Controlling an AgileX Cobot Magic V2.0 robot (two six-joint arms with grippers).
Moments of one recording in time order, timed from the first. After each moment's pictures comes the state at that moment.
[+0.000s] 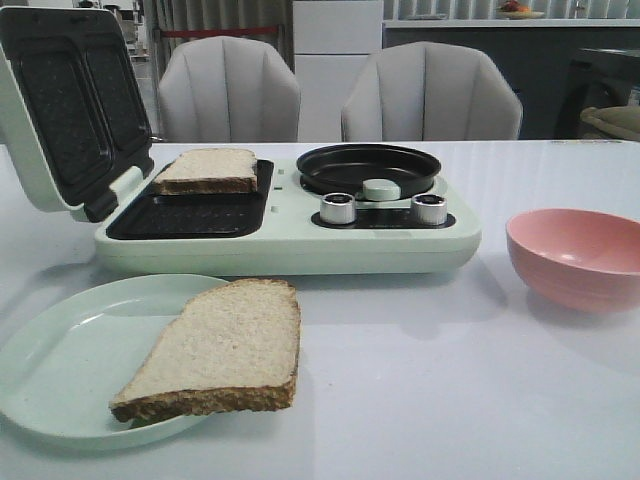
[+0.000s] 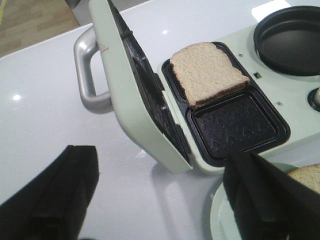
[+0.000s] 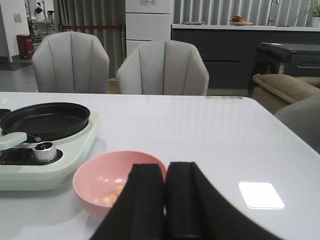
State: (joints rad) left arm -0.35 1.02 -1.05 0.22 0.68 -0.04; right arm -0.01 -0.01 0.03 0.00 0.00 0.04
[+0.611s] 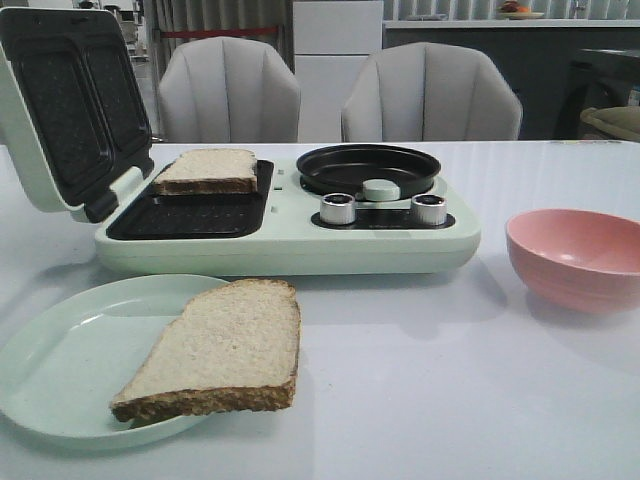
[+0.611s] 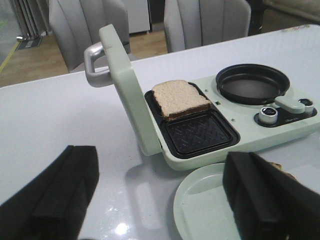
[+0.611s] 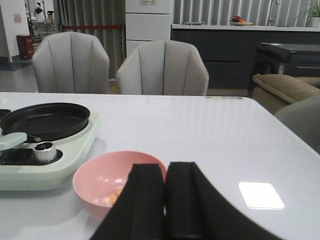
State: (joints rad) left arm -0.34 0.29 -0.56 0.10 0.57 -0.04; right arm -0.01 -0.01 0.03 0.00 0.00 0.04
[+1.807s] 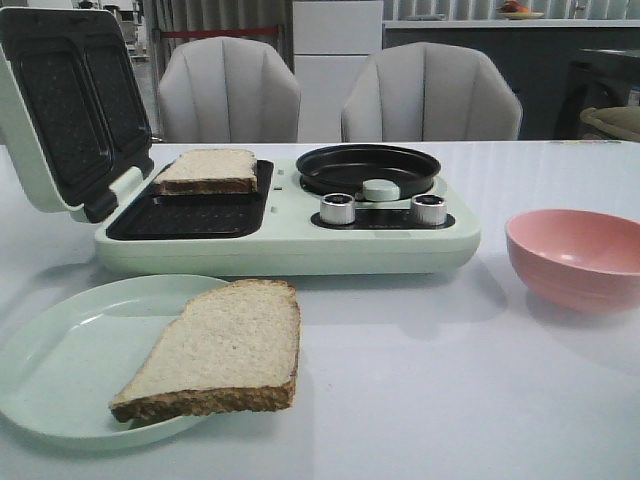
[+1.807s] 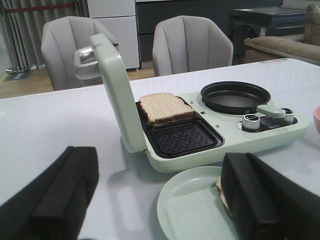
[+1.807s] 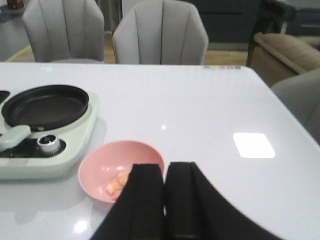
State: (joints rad) left arm -0.36 -0.01 -0.31 0.06 0.48 -0.04; right arm -0.01 0.25 -0.35 0.00 0.36 0.04
